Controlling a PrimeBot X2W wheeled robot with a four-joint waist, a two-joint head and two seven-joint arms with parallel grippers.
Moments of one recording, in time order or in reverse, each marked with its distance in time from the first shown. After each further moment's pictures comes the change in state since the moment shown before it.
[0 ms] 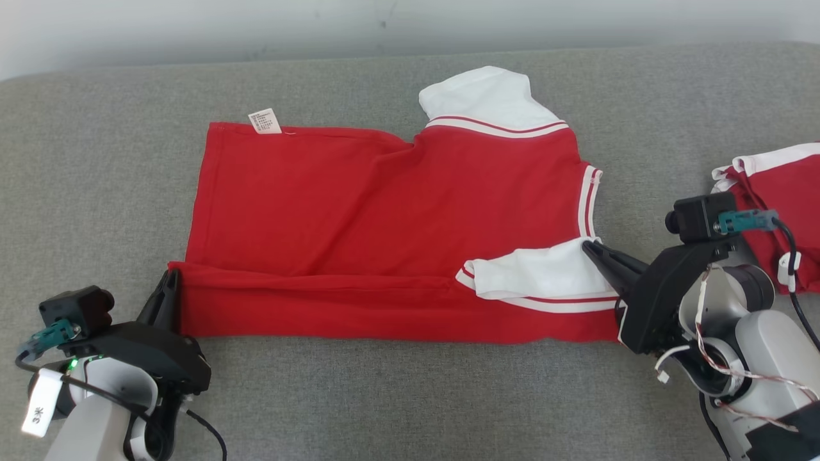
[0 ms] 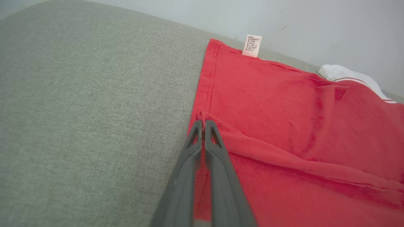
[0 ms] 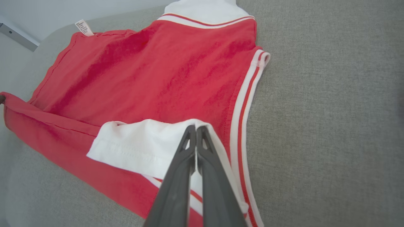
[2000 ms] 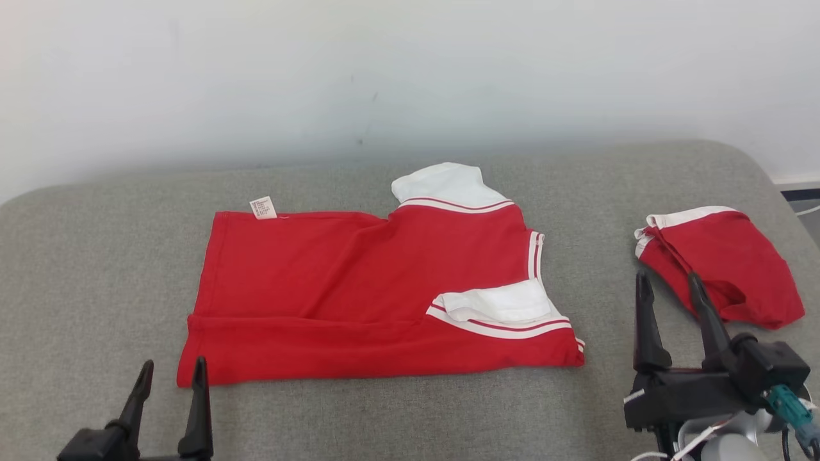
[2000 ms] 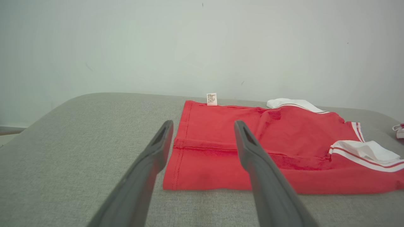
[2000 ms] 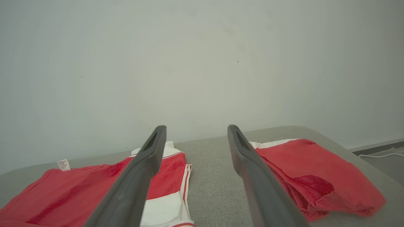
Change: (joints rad) left arm 0.372 0.002 0.018 -0.287 0.219 0.071 -0.239; right arm 0.306 0.159 -0.113 -0.059 -0.278 -0.200 -0.780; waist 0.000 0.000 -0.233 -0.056
